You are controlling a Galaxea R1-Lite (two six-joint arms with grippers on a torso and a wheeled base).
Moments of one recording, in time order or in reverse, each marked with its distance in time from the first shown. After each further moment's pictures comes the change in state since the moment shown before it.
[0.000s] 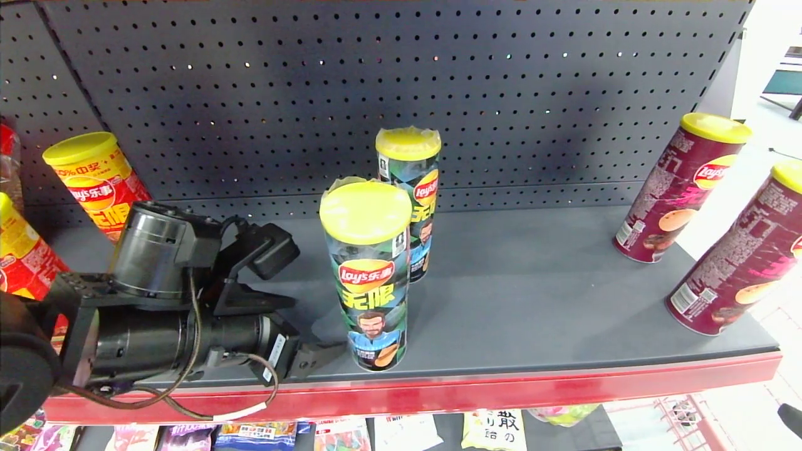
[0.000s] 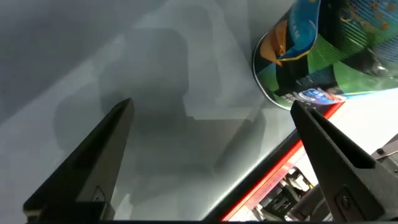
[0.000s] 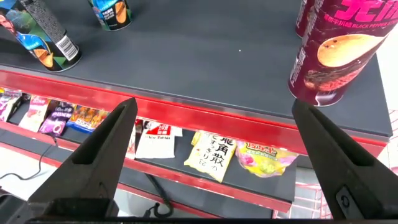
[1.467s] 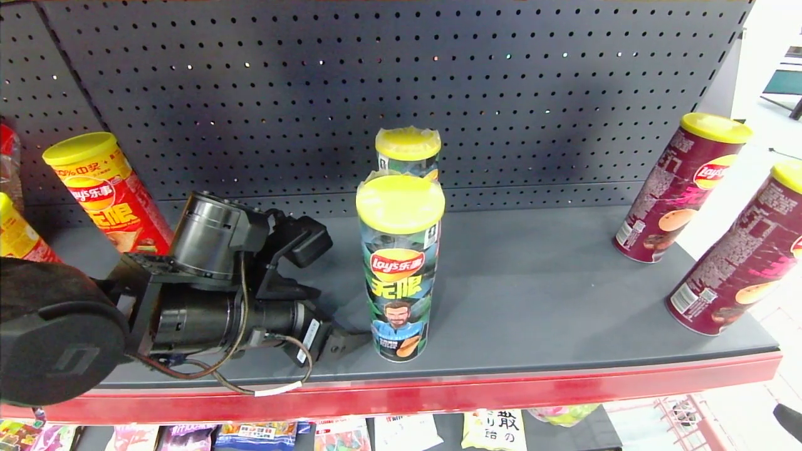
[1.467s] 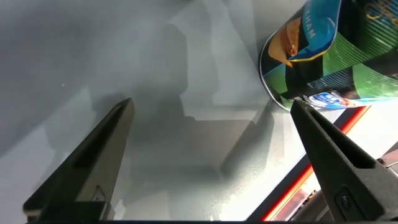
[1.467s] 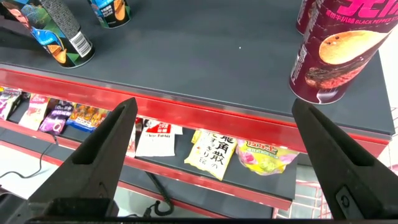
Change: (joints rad) left arm -0.036 0.108 -0.099 -0.001 0.001 0.000; right arm 0.000 0.009 0.003 0.000 0.000 0.002
